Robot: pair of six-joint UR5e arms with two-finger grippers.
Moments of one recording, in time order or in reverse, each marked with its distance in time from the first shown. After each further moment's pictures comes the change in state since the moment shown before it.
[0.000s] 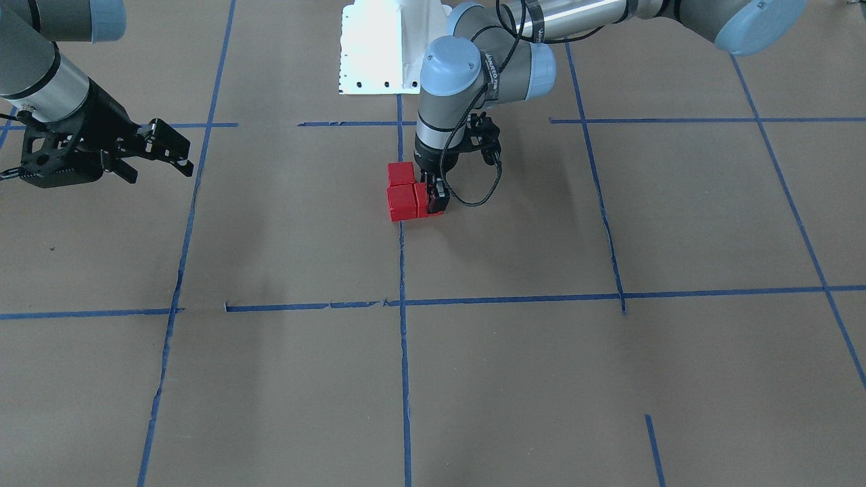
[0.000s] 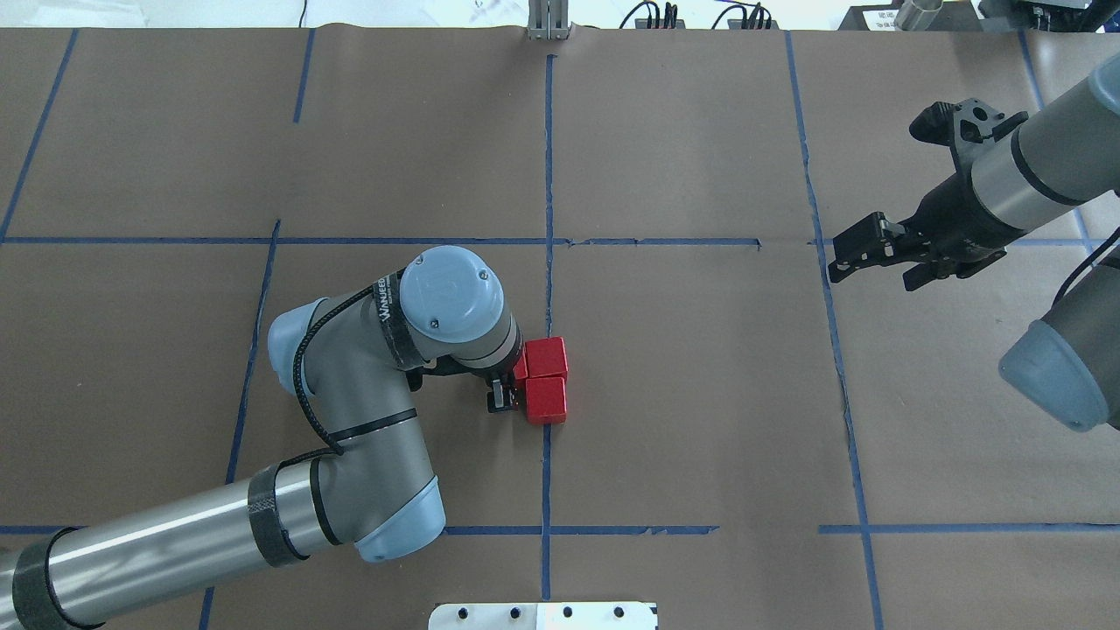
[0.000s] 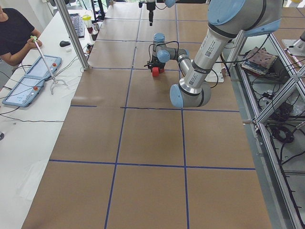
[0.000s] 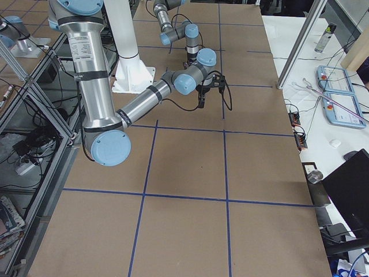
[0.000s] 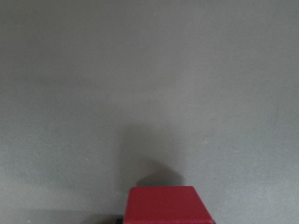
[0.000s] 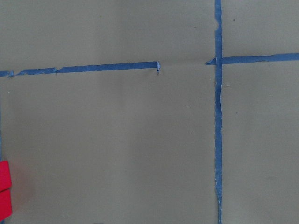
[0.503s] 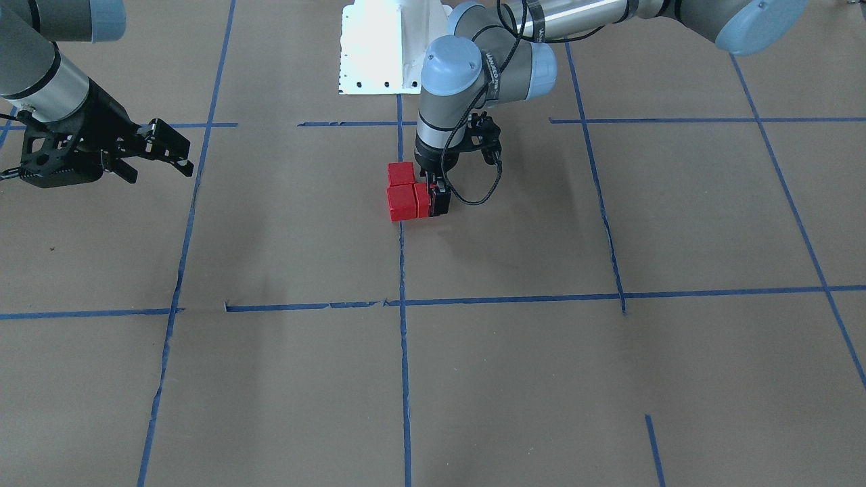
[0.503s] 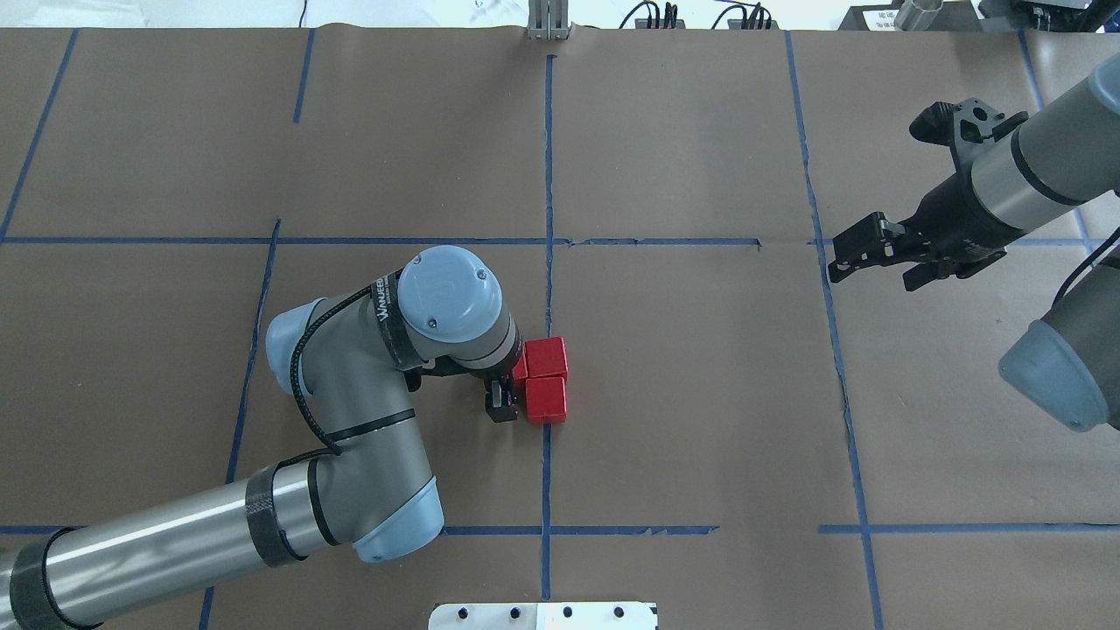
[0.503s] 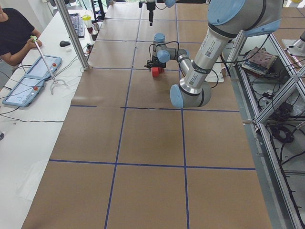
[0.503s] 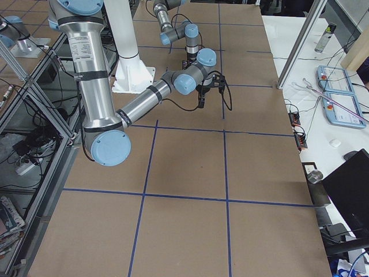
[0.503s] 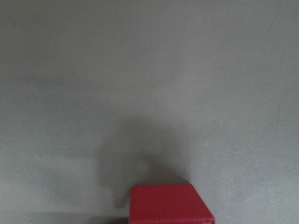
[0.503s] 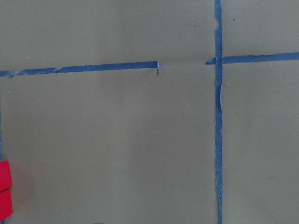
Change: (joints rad) left arm -0.005 0.004 -0.014 0.003 -0.020 0.019; right arm 0.000 0.001 0.000 0.000 0.001 0.001
